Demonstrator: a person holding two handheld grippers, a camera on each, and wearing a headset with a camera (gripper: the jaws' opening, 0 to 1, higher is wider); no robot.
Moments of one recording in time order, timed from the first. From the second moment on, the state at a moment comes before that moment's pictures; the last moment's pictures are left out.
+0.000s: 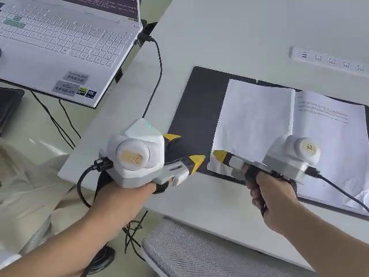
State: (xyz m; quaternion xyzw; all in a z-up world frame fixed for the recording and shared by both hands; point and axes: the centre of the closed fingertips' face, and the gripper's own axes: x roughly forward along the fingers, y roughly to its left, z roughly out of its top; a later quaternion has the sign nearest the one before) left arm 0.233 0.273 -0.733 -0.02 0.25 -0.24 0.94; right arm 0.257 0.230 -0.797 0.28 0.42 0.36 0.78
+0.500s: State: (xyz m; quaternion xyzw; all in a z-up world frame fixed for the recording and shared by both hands) left arm 0.256 0.216 -0.782 0.02 0.27 -0.31 0.91; right arm 0.288 0.173 -0.754 0.34 0.34 0.35 0.80
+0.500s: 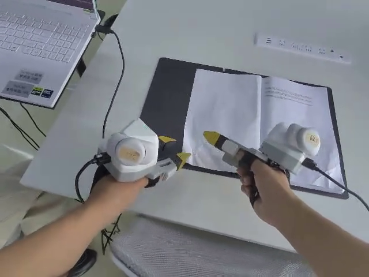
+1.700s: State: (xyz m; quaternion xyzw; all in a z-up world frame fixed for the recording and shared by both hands) left arm 0.266 0.212 -0.809 0.04 0.27 -0.28 0.92; right arm 0.413 0.084 -0.737 0.28 0.29 0.34 0.85
